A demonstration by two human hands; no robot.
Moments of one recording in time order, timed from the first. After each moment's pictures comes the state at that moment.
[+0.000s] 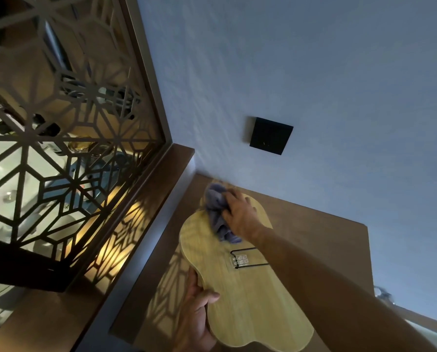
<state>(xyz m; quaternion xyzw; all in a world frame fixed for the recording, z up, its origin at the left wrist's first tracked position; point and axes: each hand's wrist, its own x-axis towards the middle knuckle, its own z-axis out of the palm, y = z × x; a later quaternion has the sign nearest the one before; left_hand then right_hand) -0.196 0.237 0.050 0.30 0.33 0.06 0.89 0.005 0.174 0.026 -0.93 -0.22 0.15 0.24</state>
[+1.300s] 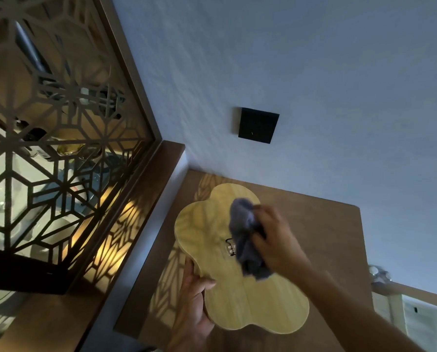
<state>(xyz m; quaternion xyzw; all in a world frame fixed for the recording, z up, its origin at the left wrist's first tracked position) -0.209 0.242 0.030 0.27 0.28 0.01 0.92 -0.084 0.077 0.073 -0.89 -0.21 0.05 0.40</state>
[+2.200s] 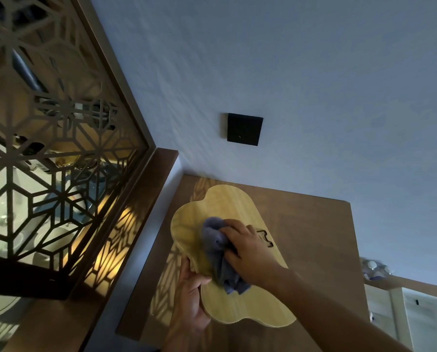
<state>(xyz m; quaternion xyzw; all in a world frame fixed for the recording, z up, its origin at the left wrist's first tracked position) -0.208 0.240 0.039 0.25 0.30 0.00 0.92 -0.111 0.102 0.063 -0.90 -0.28 0.11 0.32</state>
